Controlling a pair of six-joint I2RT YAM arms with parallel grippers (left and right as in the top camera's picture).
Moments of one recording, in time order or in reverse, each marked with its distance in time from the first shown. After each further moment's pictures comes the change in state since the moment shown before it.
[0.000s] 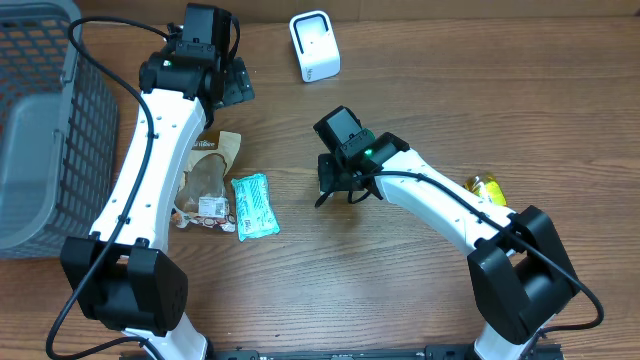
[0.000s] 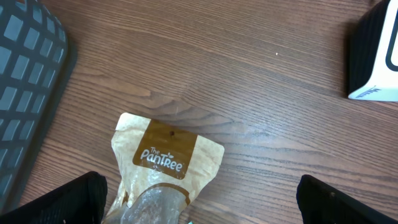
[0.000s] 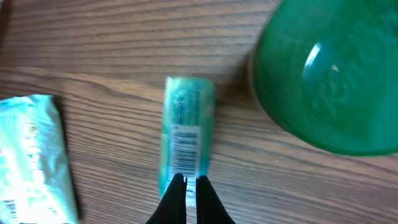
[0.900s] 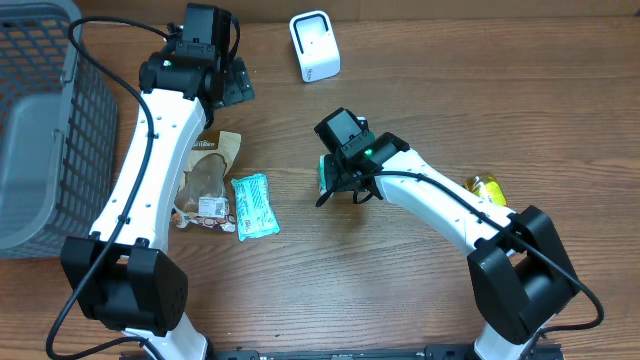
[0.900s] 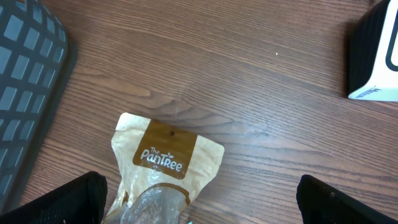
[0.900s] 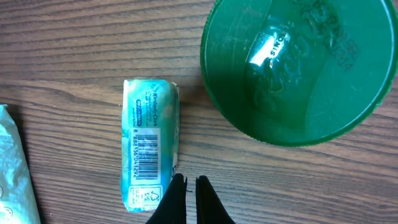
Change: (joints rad) left arm 0.000 0.000 0.000 0.000 0.000 0.000; right arm 0.000 0.000 0.000 -0.036 0.089 0.021
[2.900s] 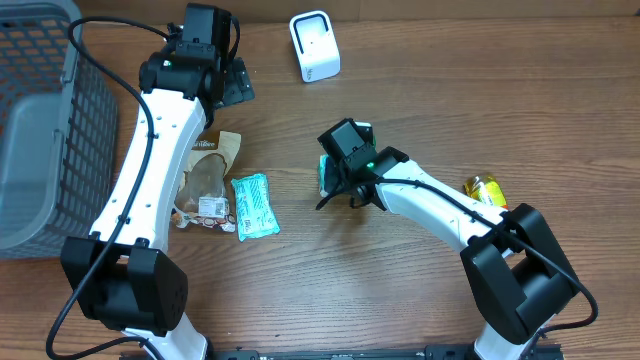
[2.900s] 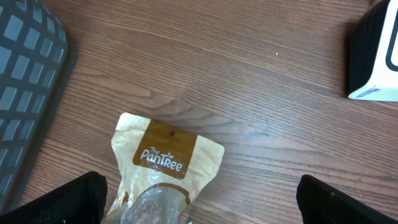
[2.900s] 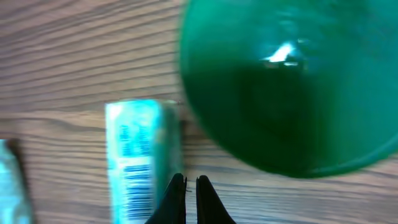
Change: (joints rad) left arm 0.000 0.000 0.000 0.000 0.000 0.000; right arm 0.000 0.000 -0.122 0.211 -0.003 0.105
